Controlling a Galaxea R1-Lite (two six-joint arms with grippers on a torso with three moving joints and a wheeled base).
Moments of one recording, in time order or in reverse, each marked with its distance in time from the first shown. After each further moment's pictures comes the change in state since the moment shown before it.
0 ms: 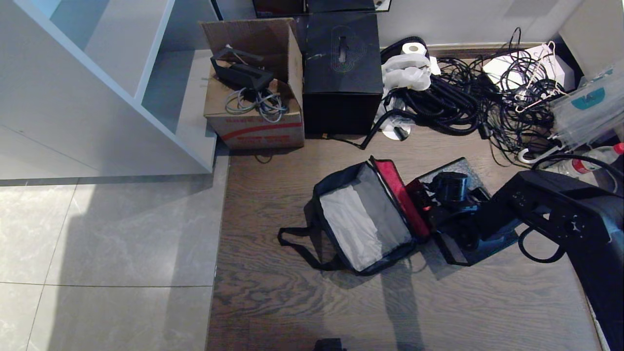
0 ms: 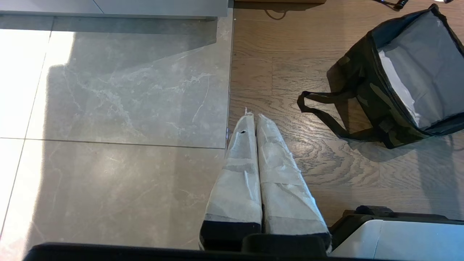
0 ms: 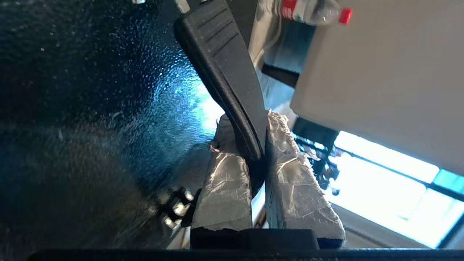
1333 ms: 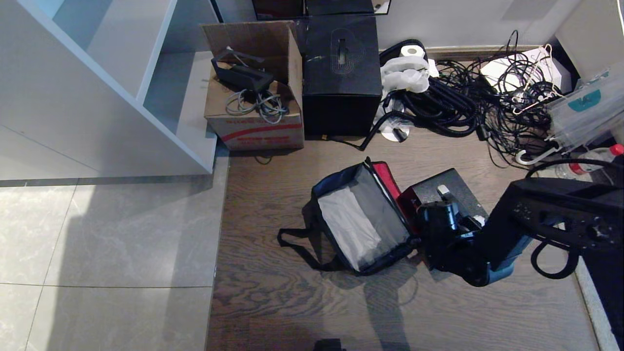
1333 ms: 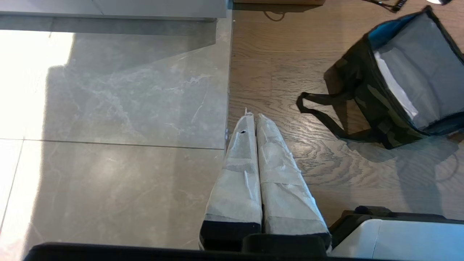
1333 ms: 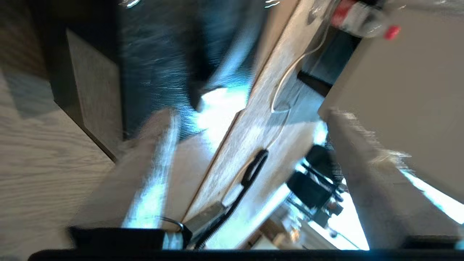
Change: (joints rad) left arm 0.000 0.000 0.000 0.000 0.000 0.000; right arm 0.147 -0.130 0.386 0.085 0.109 0.174
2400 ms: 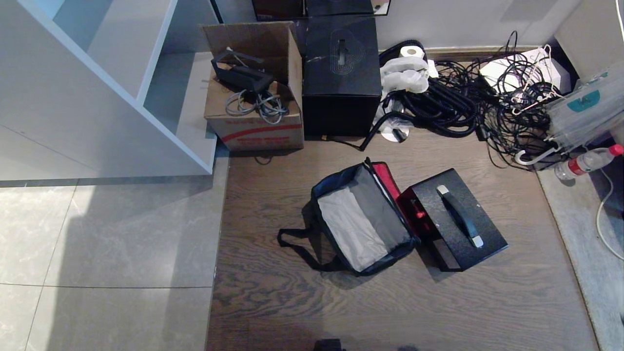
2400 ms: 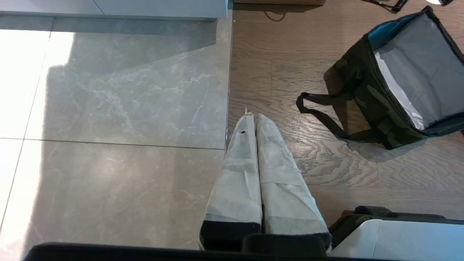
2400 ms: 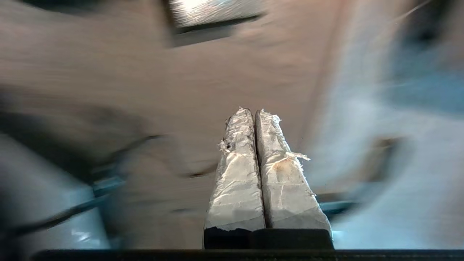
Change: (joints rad) left arm -0.001 0.000 0.000 0.000 0.000 0.000; right arm -0.085 -1.670 0.693 0.915 0.655 0.471
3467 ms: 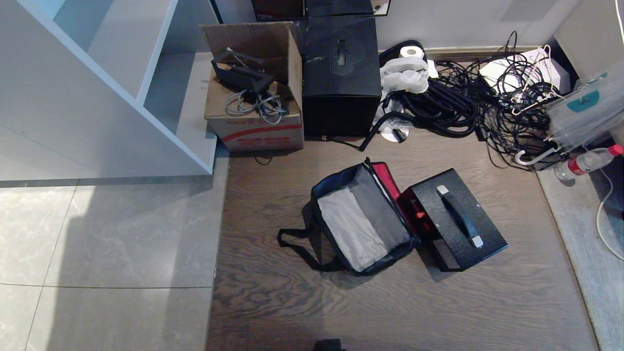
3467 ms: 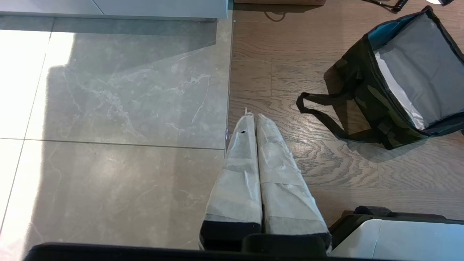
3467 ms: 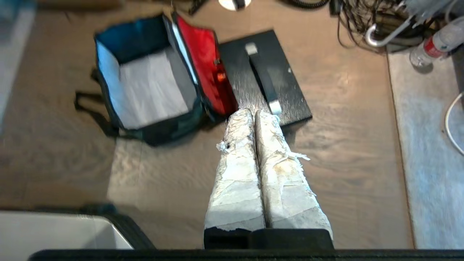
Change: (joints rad) left arm 0.000 0.000 0.000 0.000 0.000 0.000; right arm -0.201 -0.638 0.245 -0.174 0.409 0.116
